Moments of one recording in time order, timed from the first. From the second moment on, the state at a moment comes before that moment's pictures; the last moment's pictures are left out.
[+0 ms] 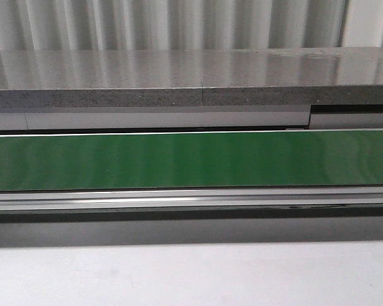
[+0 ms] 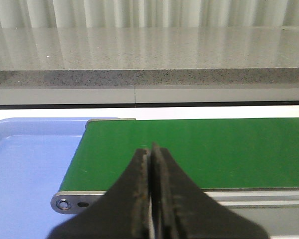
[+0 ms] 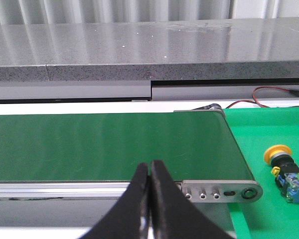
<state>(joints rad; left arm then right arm) -0.04 -0.01 0.00 0.05 0.18 -0.04 -0.02 -0.01 0.03 -0.02 0.12 0.07</state>
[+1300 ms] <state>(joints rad) -0.04 -0.01 0.00 0.05 0.18 -0.04 -0.02 0.52 -0.58 -0.08 0.65 0.05</state>
